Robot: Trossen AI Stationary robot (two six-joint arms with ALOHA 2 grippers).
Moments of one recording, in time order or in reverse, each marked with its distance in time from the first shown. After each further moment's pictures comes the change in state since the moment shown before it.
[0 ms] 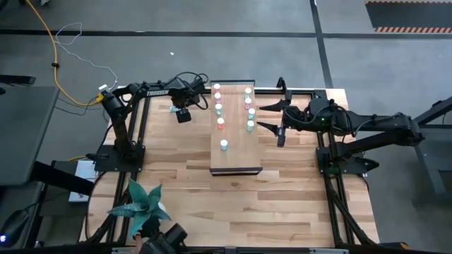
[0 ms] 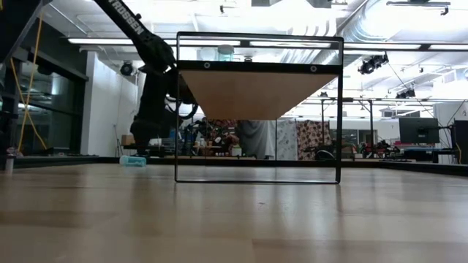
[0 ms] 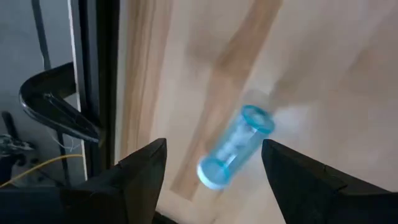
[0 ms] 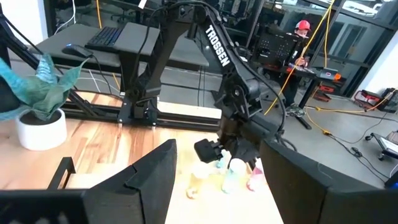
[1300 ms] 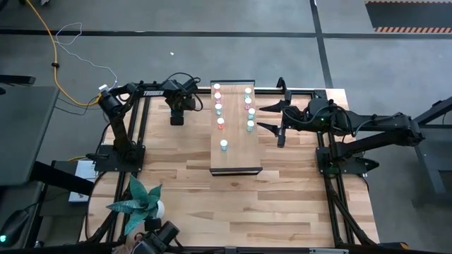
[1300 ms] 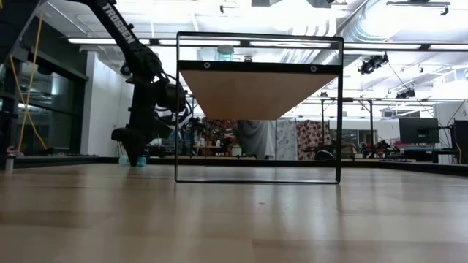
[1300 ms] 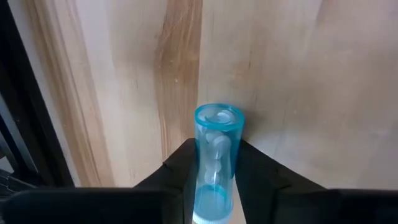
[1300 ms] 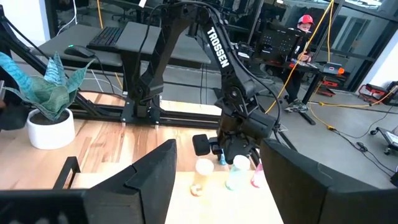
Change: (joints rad) left arm 0.088 -0.002 -0.141 0.163 0.172 0.339; right arm 0.000 0.000 0.000 -0.014 -0.004 0.027
